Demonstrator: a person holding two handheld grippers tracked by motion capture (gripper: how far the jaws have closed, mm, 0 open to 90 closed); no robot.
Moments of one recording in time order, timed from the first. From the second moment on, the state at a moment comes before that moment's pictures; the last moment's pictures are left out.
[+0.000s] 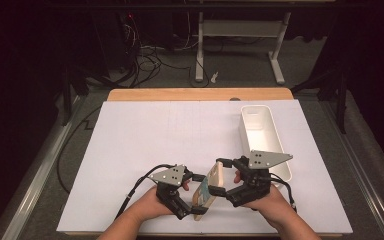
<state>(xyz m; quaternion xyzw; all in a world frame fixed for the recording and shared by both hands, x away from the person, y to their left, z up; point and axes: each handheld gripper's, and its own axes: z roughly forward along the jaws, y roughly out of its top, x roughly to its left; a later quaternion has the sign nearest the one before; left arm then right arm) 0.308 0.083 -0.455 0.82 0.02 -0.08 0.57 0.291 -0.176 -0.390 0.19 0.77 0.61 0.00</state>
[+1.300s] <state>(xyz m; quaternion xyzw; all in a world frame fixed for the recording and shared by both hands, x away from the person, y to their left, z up) 0.301 0.092 -0.452 0.82 0.06 -0.02 0.57 0.290 -0.180 -0.387 0.20 0.76 0.62 0.02</state>
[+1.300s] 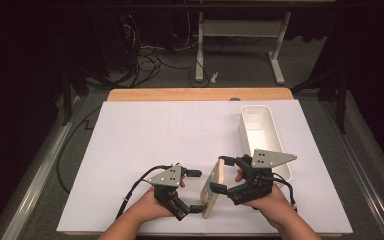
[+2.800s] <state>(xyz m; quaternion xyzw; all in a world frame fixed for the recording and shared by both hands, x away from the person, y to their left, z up) 0.289 0.194 -0.468 0.77 0.28 0.16 0.55 0.290 -0.200 -0.383 0.22 0.76 0.60 0.10</state>
